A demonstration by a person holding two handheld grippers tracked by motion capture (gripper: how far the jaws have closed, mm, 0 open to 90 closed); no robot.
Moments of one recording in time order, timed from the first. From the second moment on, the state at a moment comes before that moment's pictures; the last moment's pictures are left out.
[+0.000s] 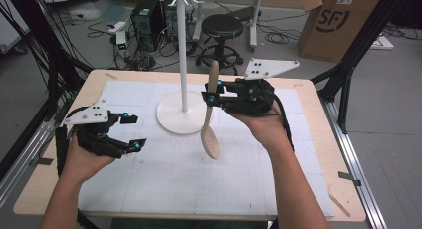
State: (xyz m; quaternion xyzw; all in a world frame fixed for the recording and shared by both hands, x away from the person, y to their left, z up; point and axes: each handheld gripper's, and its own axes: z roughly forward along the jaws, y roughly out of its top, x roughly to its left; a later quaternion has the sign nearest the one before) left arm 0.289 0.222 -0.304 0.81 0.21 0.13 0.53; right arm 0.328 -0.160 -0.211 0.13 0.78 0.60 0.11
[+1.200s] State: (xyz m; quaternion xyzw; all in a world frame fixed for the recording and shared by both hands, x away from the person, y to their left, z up) left arm 0.288 0.234 -0.308 0.81 0.20 0.12 0.54; right arm 0.409 -0.156 -0.152 0.19 0.81 0.53 0.16
